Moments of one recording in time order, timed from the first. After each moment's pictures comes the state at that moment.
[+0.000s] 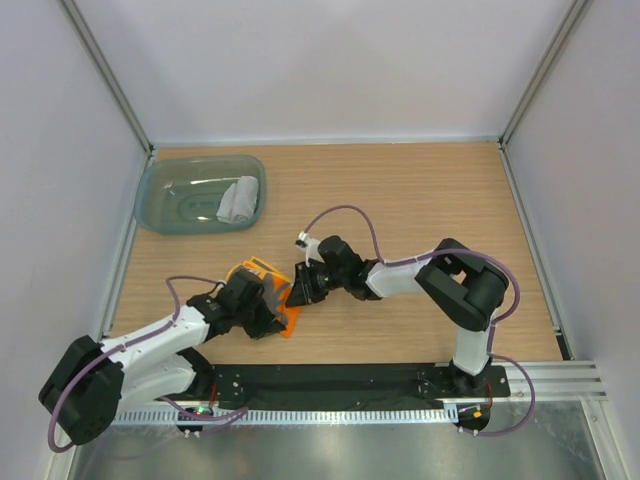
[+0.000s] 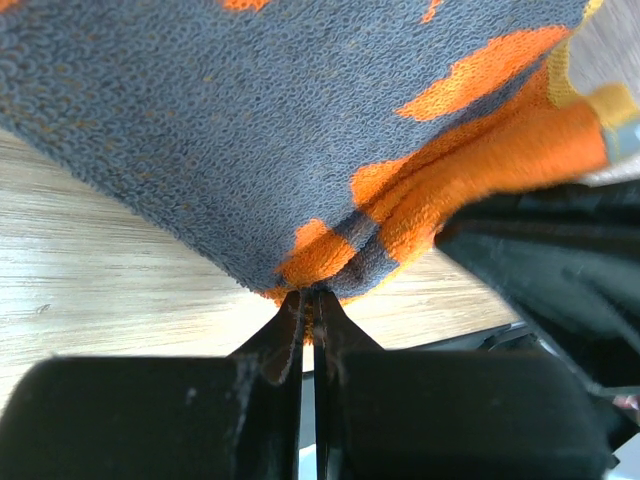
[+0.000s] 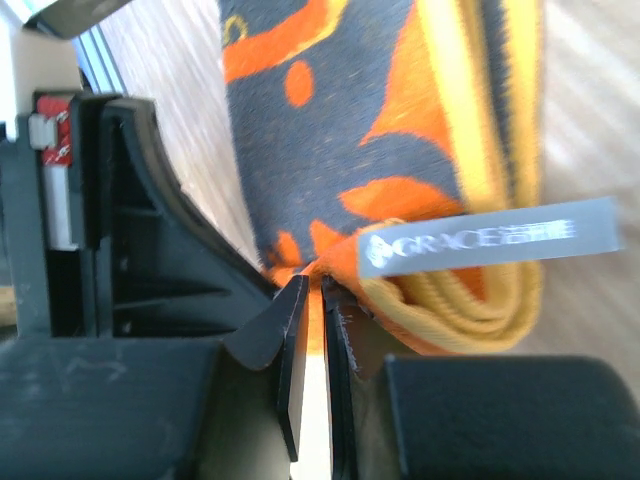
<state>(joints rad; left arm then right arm) -0.67 1.02 0.36 -0.38 0.12 -1.29 0.89 1.85 0.86 0.37 -0.51 0.63</state>
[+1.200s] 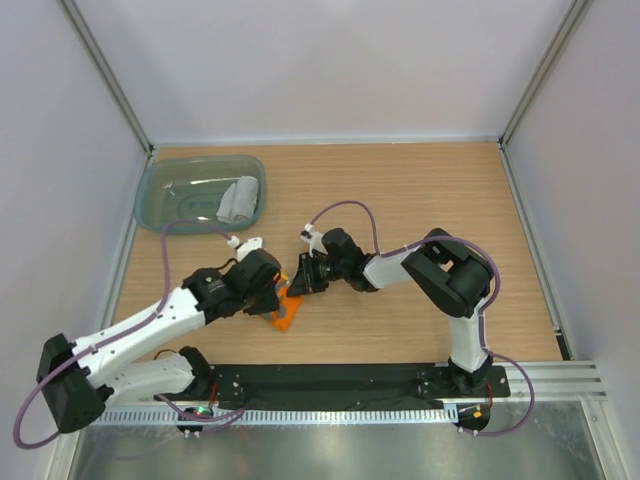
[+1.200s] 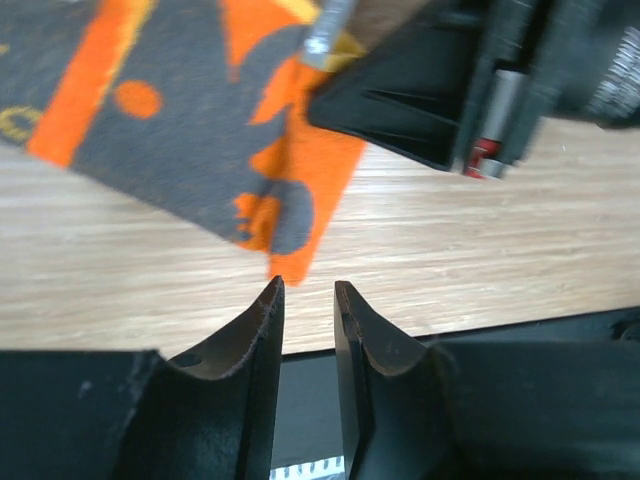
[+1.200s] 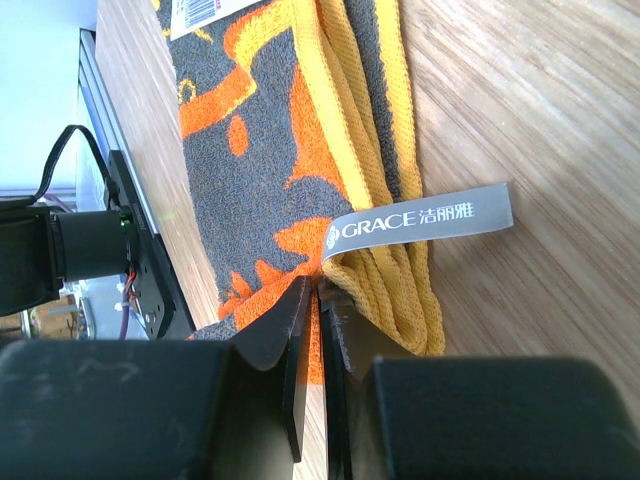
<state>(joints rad) -0.85 1.01 0.78 -0.81 -0.23 -0.95 0.80 1.98 0.91 0.47 -0.56 0.69</state>
